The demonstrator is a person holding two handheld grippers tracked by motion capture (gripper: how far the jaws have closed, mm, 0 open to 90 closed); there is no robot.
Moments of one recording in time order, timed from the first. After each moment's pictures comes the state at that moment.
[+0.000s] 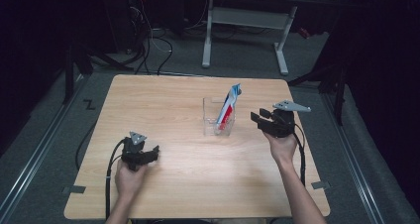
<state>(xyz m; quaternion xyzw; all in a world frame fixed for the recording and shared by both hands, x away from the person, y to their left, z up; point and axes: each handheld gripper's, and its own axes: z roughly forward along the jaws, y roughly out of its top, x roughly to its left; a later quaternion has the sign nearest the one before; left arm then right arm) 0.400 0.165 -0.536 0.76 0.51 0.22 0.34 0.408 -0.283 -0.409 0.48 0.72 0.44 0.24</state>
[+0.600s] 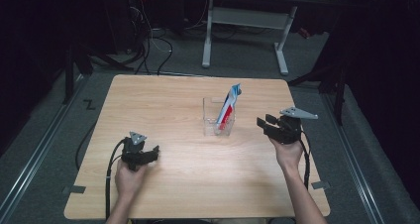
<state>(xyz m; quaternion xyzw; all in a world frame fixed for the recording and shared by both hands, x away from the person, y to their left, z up) 0.400 0.165 -0.536 0.76 0.51 0.22 0.34 0.393 -0.300 -0.419 0.50 0.71 0.44 0.24</state>
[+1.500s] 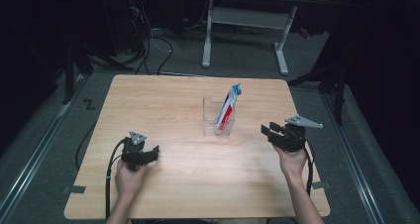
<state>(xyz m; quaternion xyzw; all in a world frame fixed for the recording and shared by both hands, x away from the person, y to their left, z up) 0.400 0.165 -0.536 0.76 0.51 0.22 0.34 0.377 -0.314 -0.436 0.52 0.70 0.44 0.22</state>
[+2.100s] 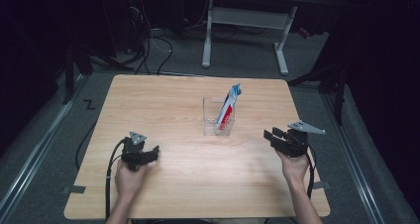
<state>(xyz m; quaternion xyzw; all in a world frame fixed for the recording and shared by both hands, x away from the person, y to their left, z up) 0.400 0.165 -0.536 0.76 0.51 0.22 0.34 0.368 -0.324 -0.451 0.53 0.69 0.43 0.22</state>
